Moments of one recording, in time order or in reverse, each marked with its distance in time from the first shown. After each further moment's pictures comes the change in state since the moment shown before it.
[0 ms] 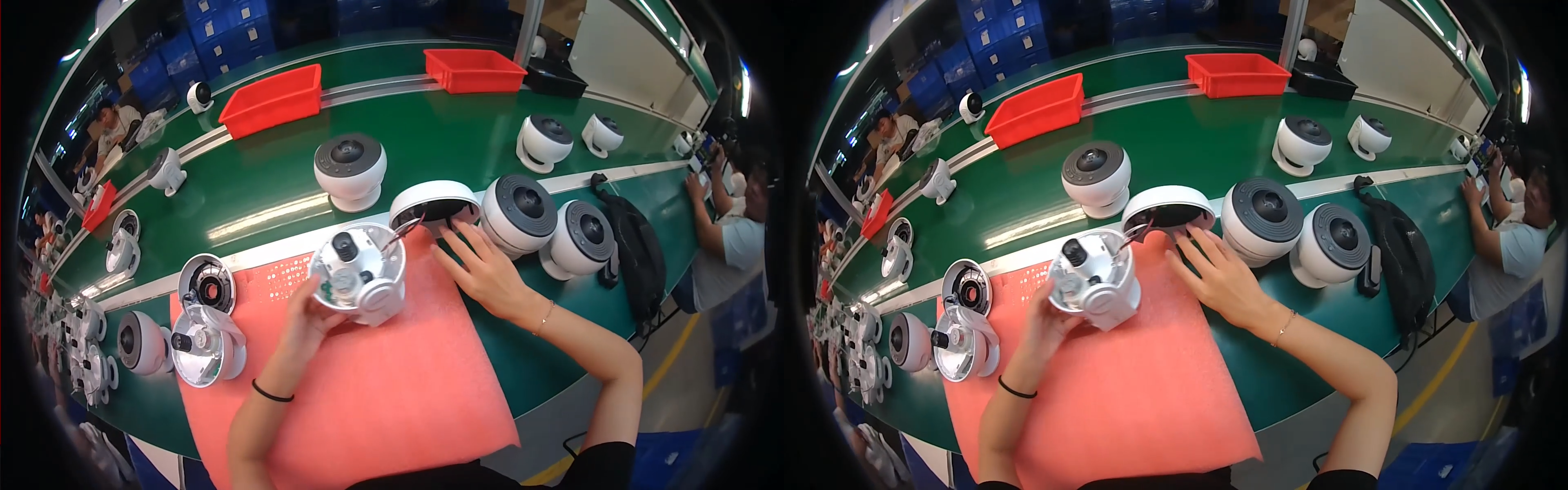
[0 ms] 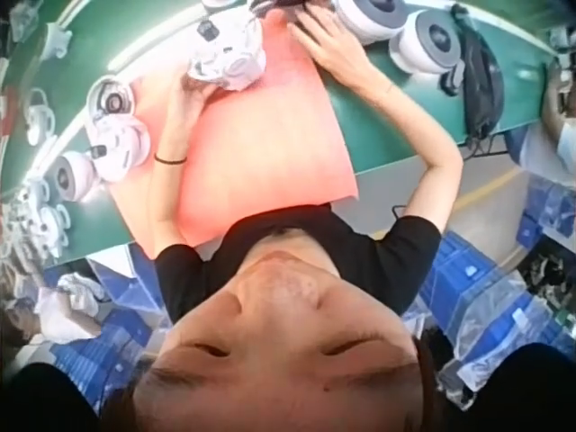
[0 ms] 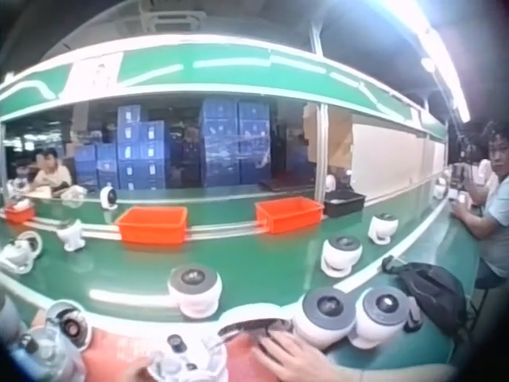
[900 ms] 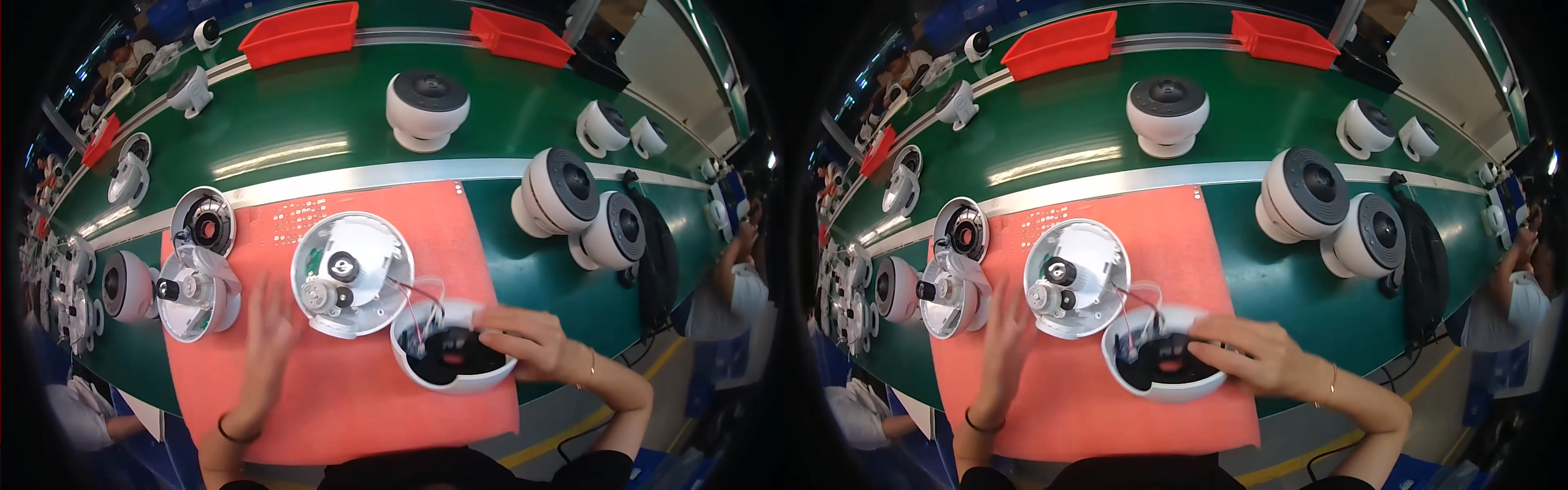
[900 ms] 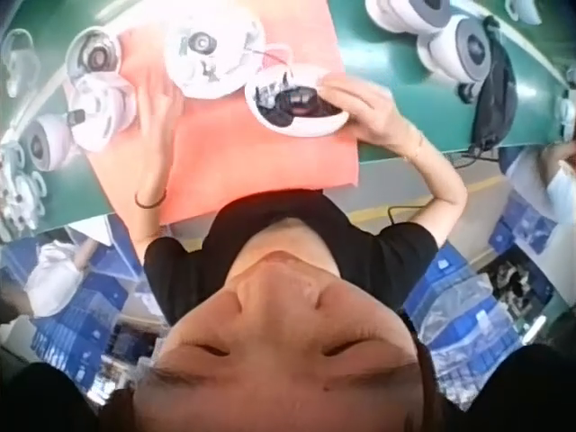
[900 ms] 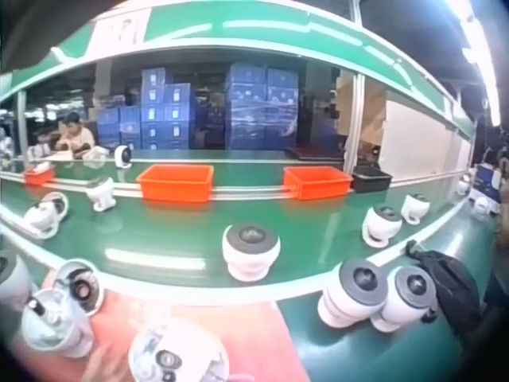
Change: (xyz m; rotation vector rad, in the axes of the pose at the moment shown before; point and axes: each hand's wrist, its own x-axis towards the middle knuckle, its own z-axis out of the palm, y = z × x) left_hand -0.097 -0.008 -0.030 0.317 0.140 0.246; right_hand -0.041 -0.048 -0.041 0.791 0.084 -0.116
